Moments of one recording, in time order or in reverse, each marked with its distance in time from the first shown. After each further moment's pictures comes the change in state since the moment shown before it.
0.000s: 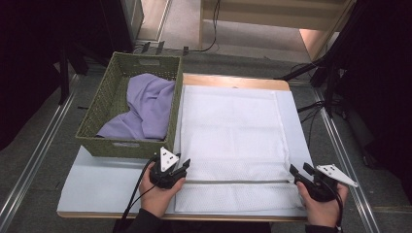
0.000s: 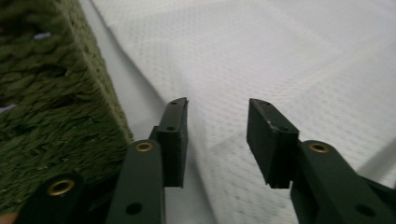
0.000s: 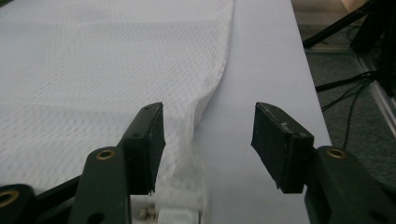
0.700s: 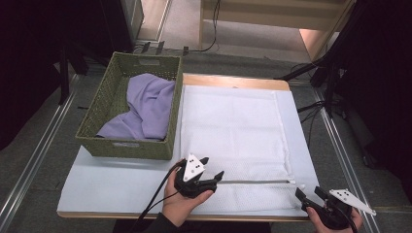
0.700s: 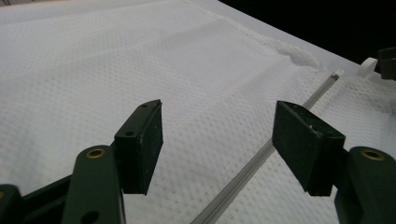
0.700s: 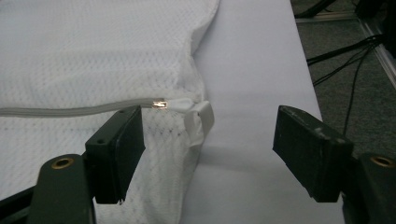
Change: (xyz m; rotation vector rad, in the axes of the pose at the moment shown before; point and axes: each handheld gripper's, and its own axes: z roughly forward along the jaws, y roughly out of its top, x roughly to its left) left arm -0.072 0.024 0.009 -0.062 -0.243 0.083; right arm -0.004 -0.037 -0.047 0.056 -0.012 0.062
